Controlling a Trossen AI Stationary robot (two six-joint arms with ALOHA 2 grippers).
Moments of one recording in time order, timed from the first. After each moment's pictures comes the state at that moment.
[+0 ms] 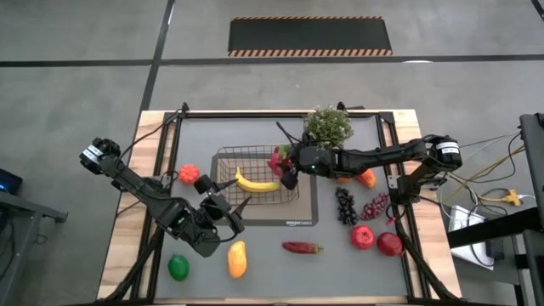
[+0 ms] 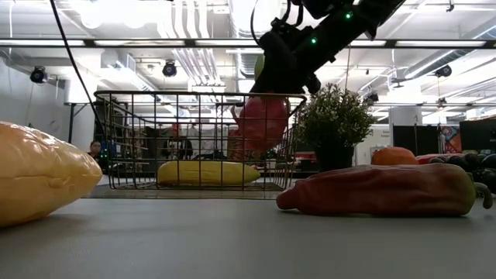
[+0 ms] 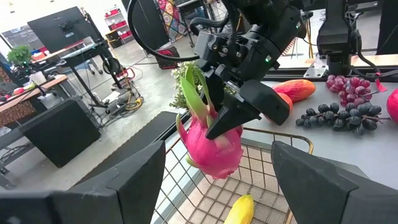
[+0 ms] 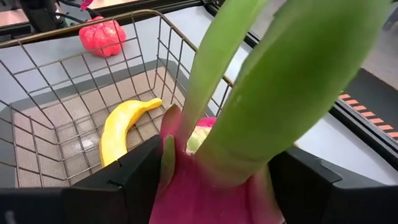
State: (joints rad) left arm -0.63 1.39 1.09 -0.45 -1.29 -0.49; right arm -0.06 1.60 1.01 0.03 0.37 0.21
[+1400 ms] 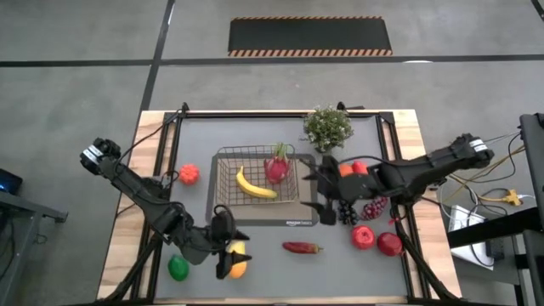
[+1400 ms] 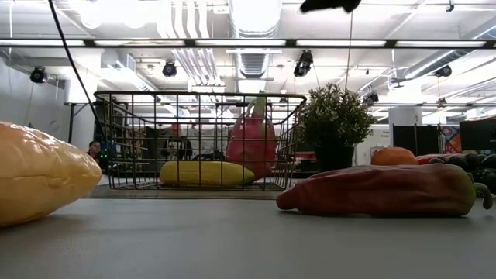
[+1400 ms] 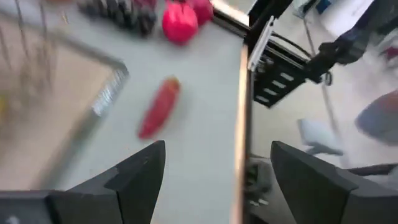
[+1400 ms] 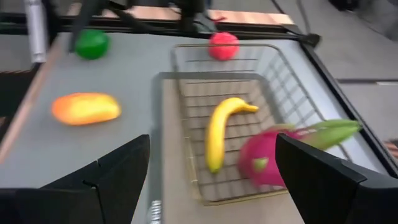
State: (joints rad) left arm -0.69 1.40 1.09 -0.27 -0.46 -0.91; right arm 0.32 1.29 1.14 -0.42 0.36 0.13
